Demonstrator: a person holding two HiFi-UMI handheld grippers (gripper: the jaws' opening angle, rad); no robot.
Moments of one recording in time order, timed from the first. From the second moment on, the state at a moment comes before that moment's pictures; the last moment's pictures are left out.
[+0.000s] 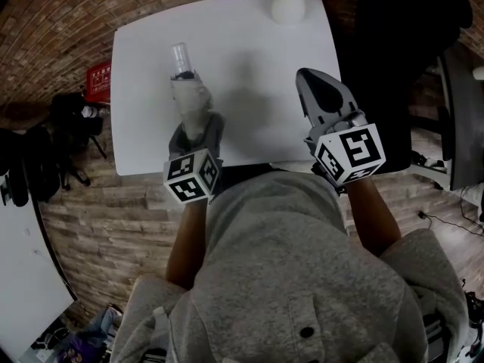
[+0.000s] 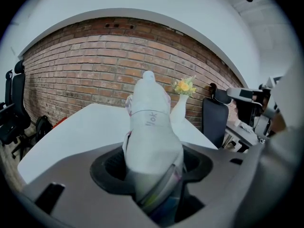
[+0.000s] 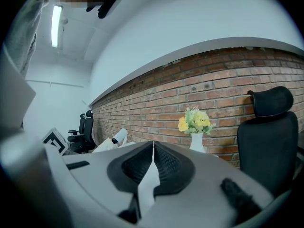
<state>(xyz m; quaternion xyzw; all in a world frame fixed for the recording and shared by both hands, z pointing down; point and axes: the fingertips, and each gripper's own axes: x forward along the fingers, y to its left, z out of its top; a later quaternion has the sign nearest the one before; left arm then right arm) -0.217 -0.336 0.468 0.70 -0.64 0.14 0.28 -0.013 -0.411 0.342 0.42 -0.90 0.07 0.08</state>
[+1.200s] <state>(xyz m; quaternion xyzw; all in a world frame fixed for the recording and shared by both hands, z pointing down) -0.205 -0.330 0.555 0.66 -0.62 0.23 0.35 0.009 -0.417 0.343 0.43 -0.90 0.08 0.07</state>
